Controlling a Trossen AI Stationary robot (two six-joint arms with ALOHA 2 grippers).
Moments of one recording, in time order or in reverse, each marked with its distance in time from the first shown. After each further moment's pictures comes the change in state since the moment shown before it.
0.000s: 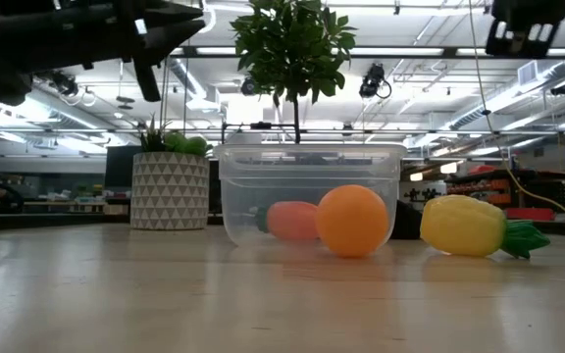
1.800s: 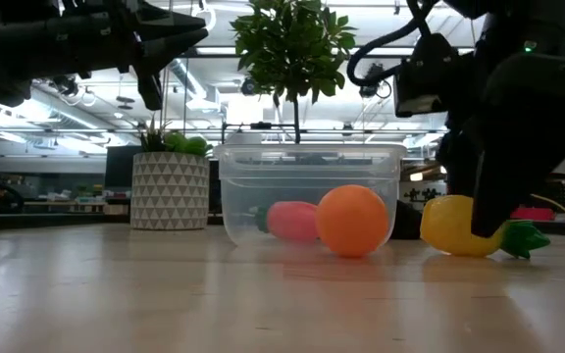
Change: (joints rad) left arm 0.000 -0.001 -0.007 -0.113 0.108 -0.006; right arm -0.027 0.538 0.000 0.166 0.174 -0.194
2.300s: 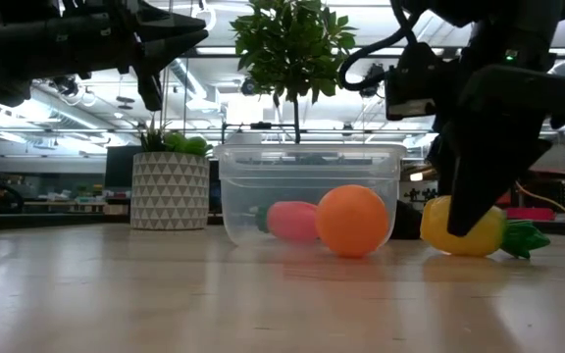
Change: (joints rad) left arm 0.000 0.000 0.000 -0.005 0.000 0.000; right arm -0.031 0.002 0.000 0.010 0.024 -0.003
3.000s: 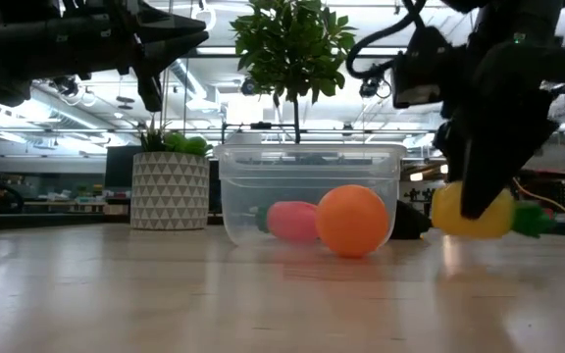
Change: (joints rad) left arm 0.000 0.000 0.000 -0.008 0.000 0.000; right arm 0.000 -0.055 0.000 -0.053 -0.043 -0.025
